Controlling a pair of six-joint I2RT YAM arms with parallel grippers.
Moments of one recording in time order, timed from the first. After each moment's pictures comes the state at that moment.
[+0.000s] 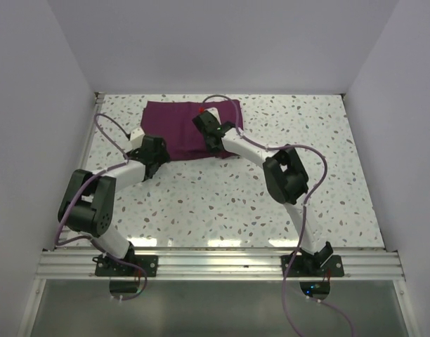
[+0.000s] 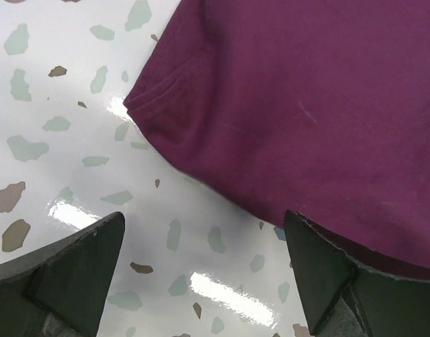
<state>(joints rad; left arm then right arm) -0.25 1.62 0.82 -0.03 -0.49 -0.69 0.72 2.30 1.93 -0.64 0.43 0.34</state>
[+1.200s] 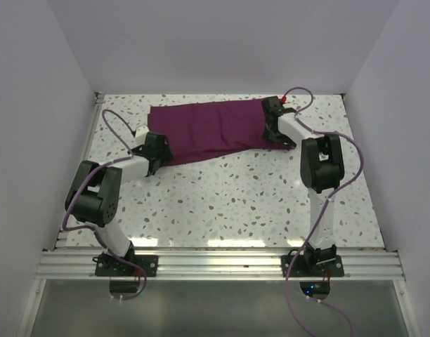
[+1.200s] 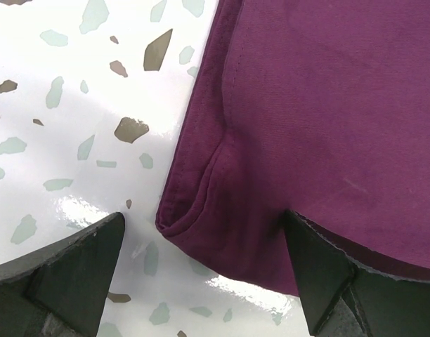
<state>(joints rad) -0.25 1.73 0.88 -0.01 -0.45 -0.64 0.25 2.21 1.74 -0.71 0.57 0.57</state>
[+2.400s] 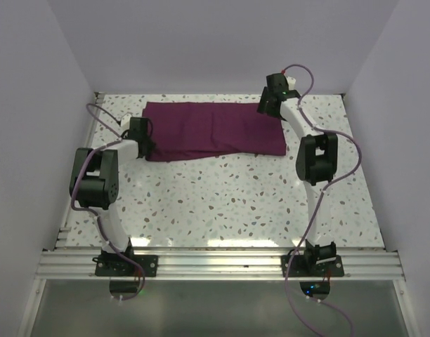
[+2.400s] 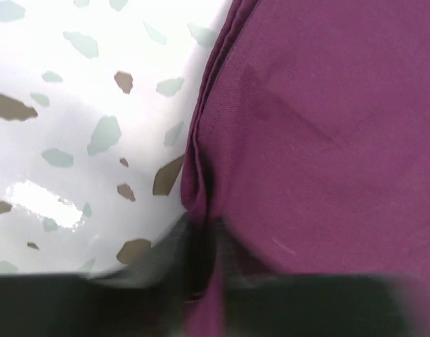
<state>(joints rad) -0.07 1.90 1.10 -0.05 -0.28 -0.69 0.21 2.32 2.12 -0.68 0.38 0.48</state>
